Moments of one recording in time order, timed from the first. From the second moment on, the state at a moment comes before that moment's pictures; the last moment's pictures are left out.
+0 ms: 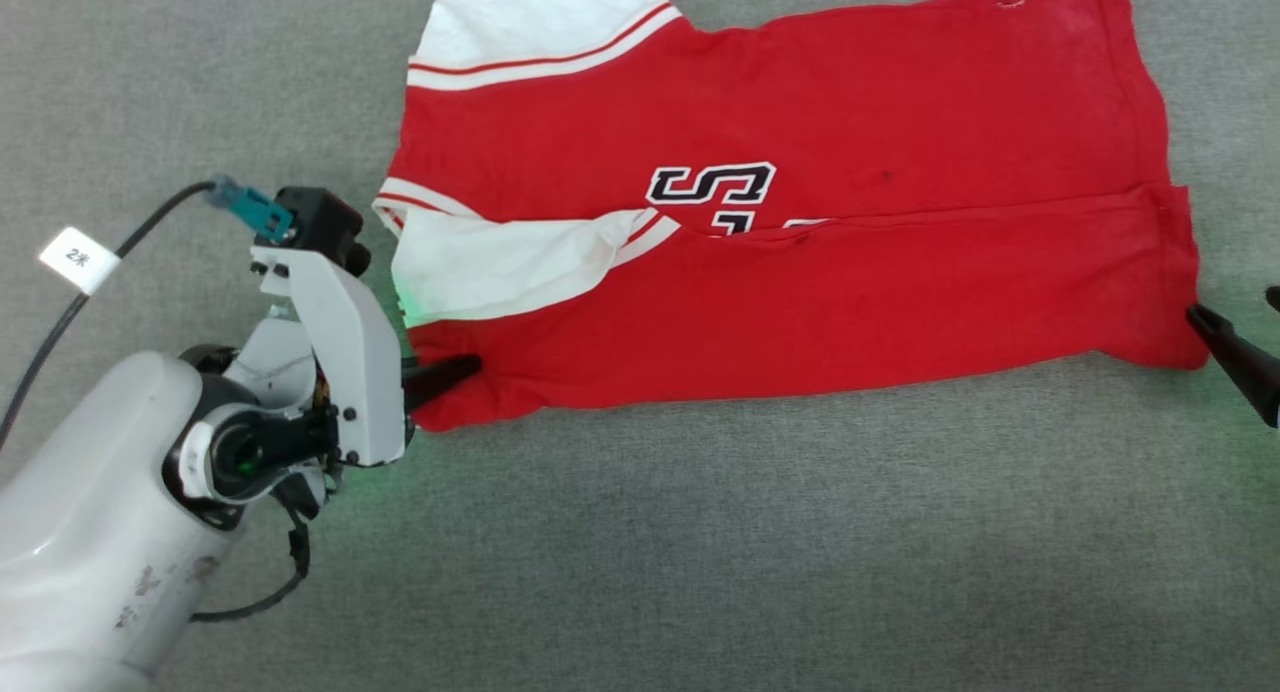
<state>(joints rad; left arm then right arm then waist) -0.73 0.64 -0.64 0.20 -1.21 0.04 0.76 -0.38 -0.62 0.06 0.02 0.68 0.13 0.61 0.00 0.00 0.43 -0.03</state>
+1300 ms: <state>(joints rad) -0.41 0.70 -0.62 -0.03 -1.23 0.02 0.57 -0.17 -0.68 0.03 -0.05 0.77 0.13 0.86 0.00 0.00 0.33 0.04</state>
